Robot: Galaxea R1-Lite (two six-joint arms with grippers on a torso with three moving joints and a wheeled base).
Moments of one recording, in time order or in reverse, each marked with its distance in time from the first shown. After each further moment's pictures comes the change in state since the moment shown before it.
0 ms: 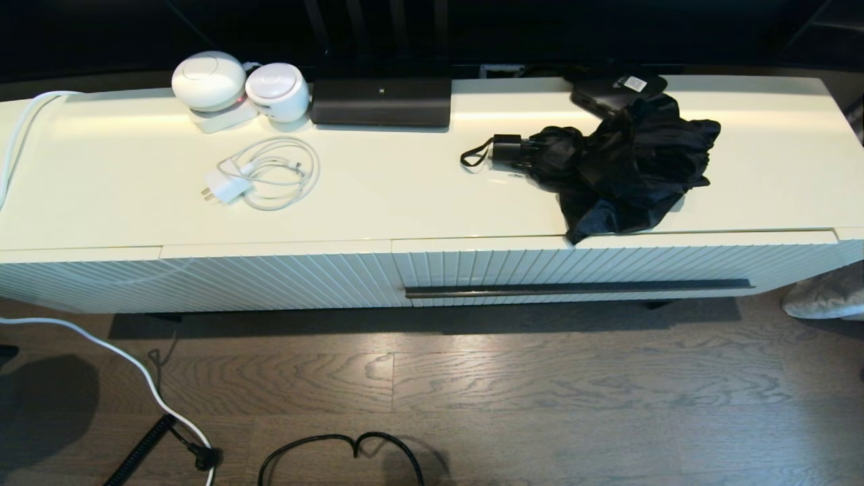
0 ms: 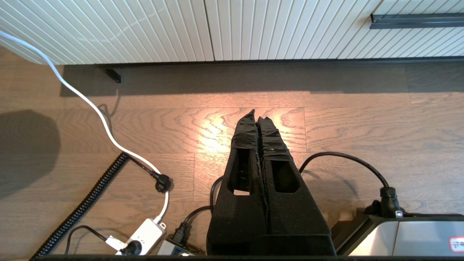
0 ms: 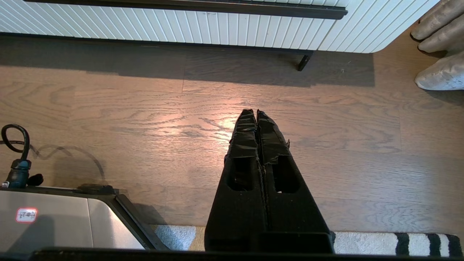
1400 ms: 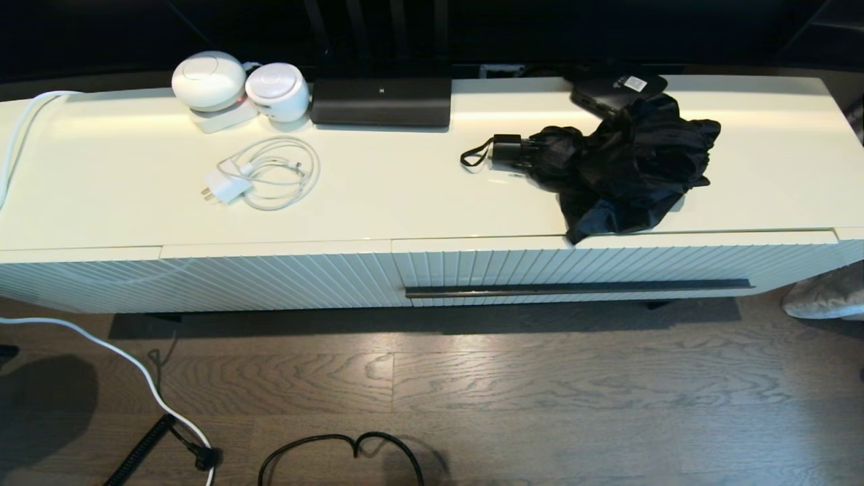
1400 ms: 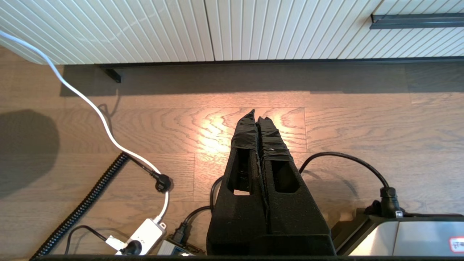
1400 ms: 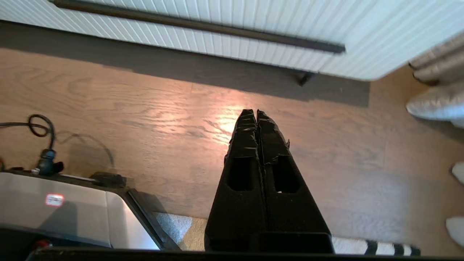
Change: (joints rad) left arm 0.000 0.000 0.000 0.000 0.000 0.000; right arm 0.004 0.198 -0.386 0.251 0.052 -0.078
